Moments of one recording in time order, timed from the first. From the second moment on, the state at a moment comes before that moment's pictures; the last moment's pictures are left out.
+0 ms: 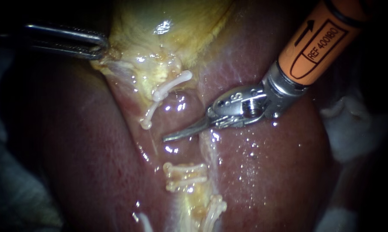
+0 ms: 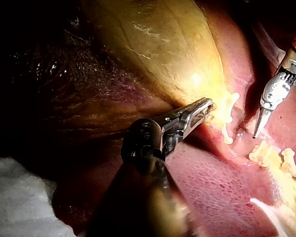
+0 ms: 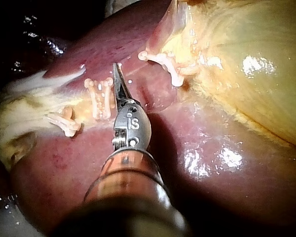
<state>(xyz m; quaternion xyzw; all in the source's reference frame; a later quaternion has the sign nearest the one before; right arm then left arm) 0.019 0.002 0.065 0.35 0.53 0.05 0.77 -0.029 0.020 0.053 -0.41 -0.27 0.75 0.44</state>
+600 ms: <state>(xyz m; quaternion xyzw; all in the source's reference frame) 0.018 0.000 0.065 0.25 0.53 0.12 0.80 -0.029 0.021 0.054 -0.41 -0.27 0.75 0.44</state>
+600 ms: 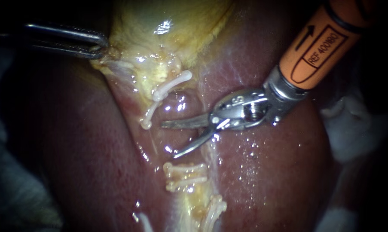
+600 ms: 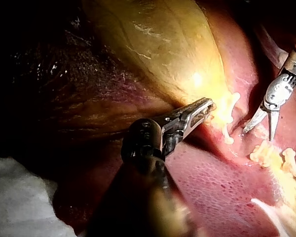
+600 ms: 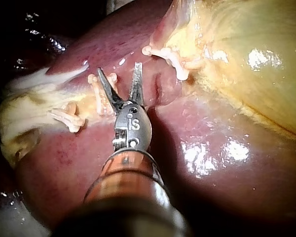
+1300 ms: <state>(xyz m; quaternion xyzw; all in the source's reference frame) 0.011 0.001 0.056 0.13 0.38 0.13 0.91 -0.028 0.021 0.055 -0.41 -0.27 0.75 0.44</state>
